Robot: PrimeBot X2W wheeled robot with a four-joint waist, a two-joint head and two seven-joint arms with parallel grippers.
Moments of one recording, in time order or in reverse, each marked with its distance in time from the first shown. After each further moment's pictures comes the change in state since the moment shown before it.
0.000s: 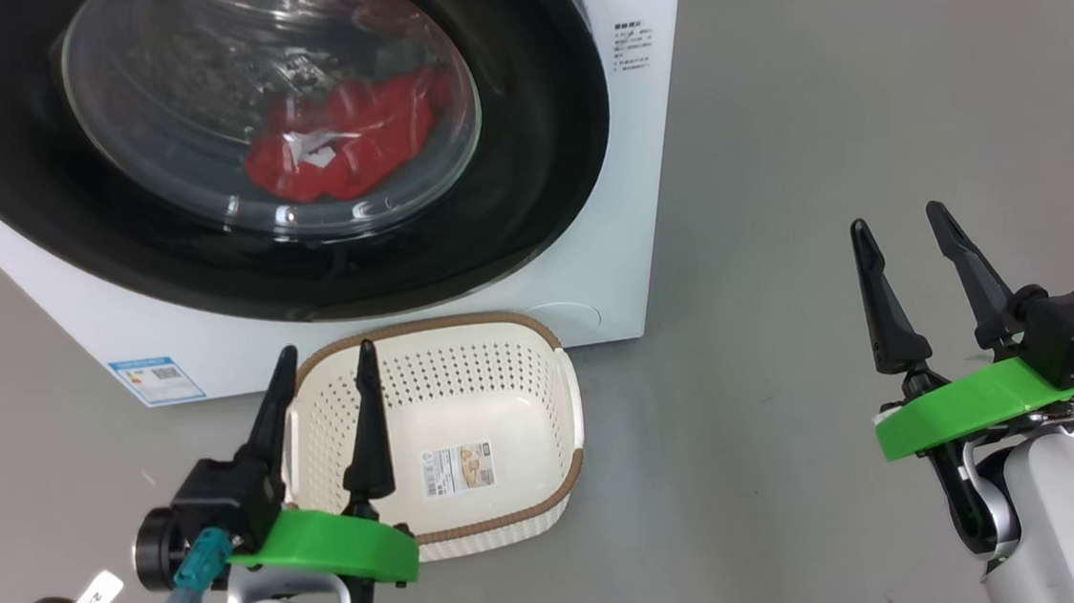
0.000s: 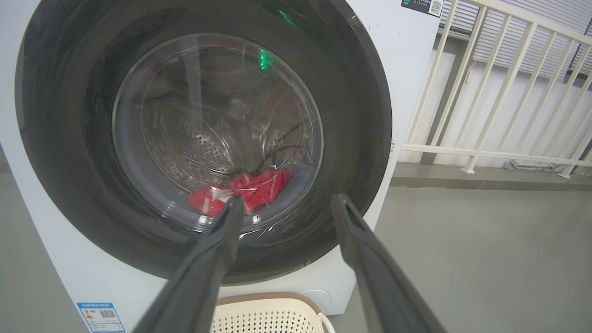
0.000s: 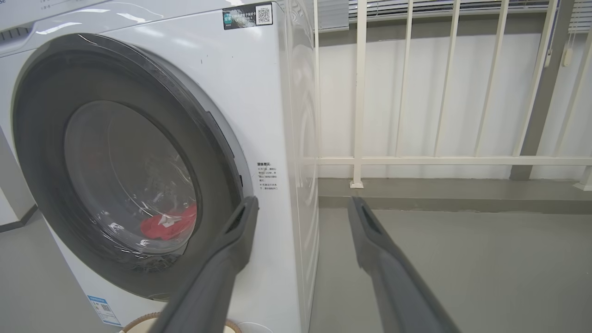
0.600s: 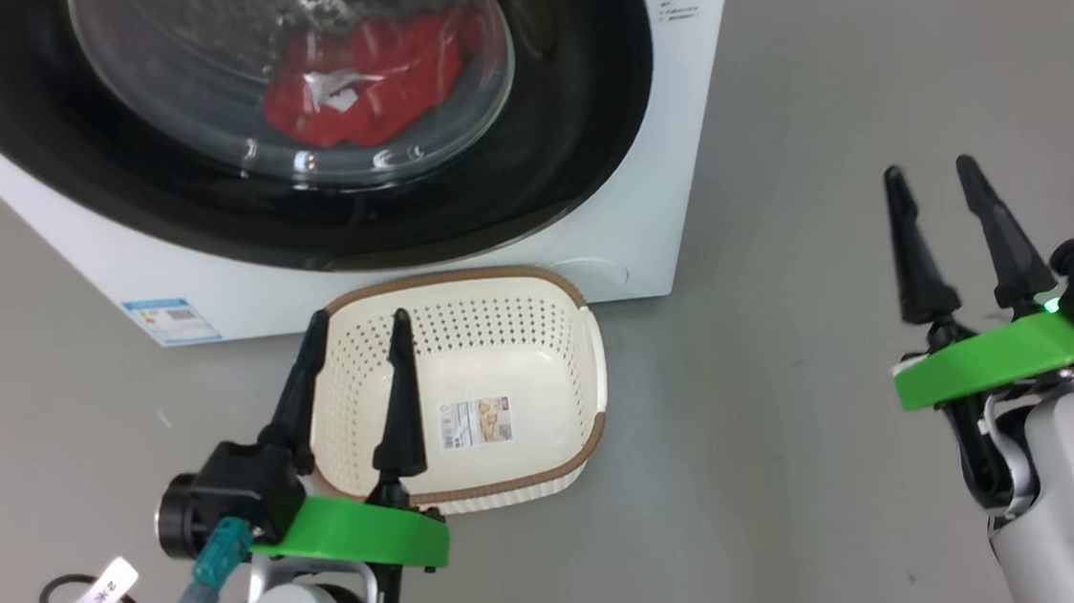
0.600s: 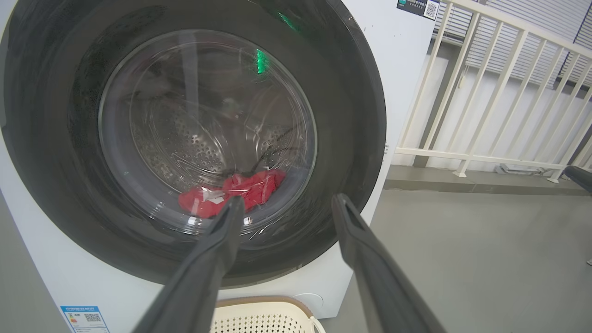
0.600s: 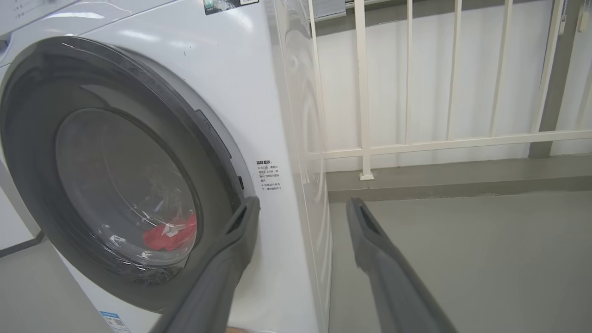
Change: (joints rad) left arm -0.021 0.001 -0.055 -0.074 -0.016 0.010 0.000; right arm -0.059 -0.002 -0.030 0.016 0.065 0.000 0.000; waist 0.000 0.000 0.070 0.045
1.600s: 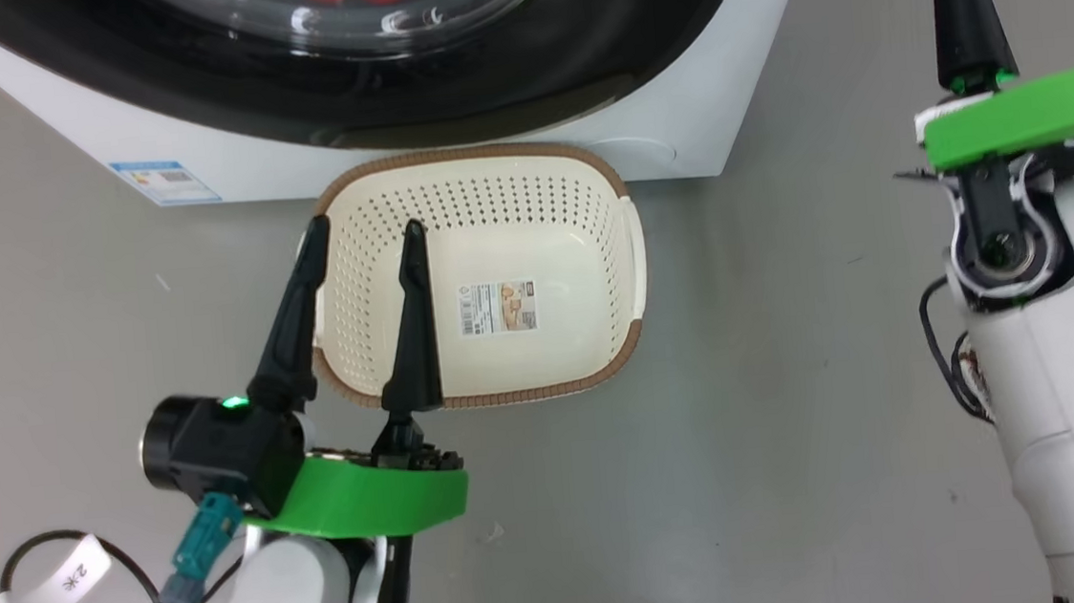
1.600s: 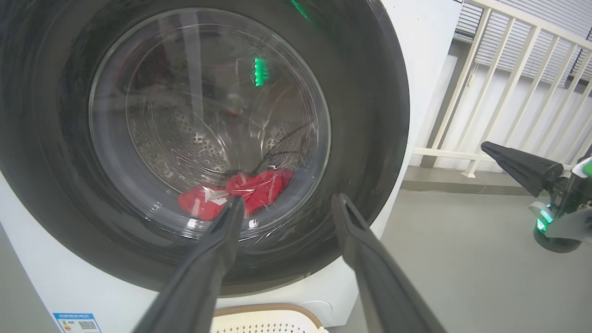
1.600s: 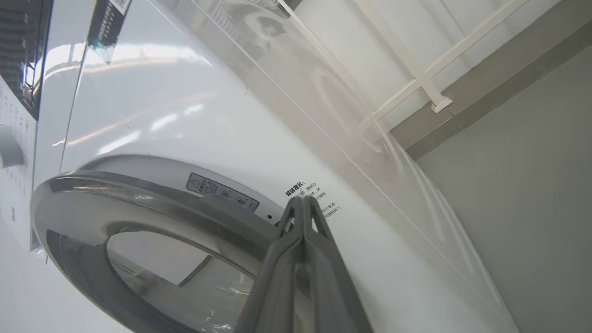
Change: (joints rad) left arm -0.073 0.000 -0.044 -0.151 0.018 0.025 0.000; right arm -0.384 -0.010 0.058 0.160 0.638 0.000 0.071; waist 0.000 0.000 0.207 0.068
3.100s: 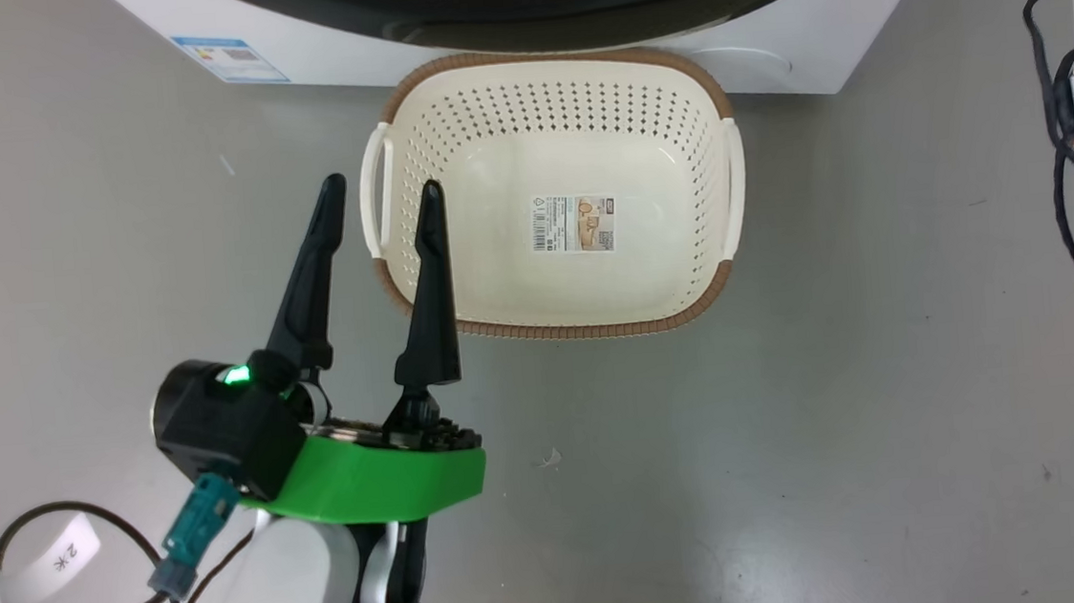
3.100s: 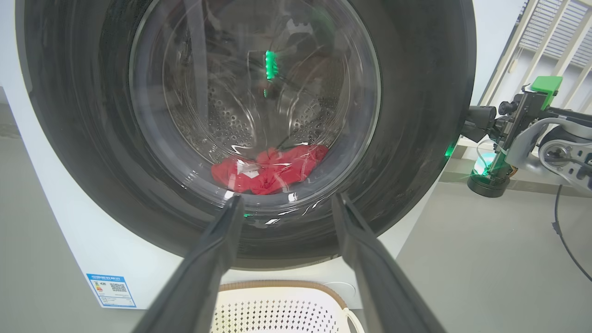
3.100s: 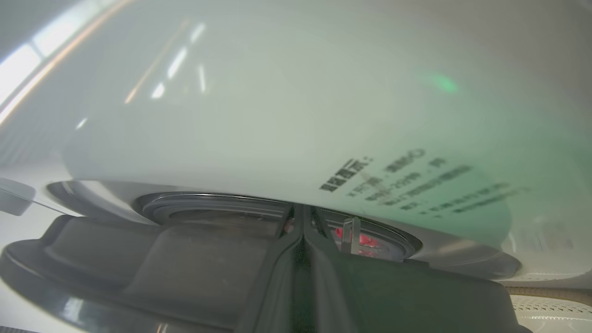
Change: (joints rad) left arm -0.055 -0.001 -0.037 -0.040 -0.057 0.011 0.000; right arm -0.477 -0.037 -0.136 0.305 0.342 -0.001 0.654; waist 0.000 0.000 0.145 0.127
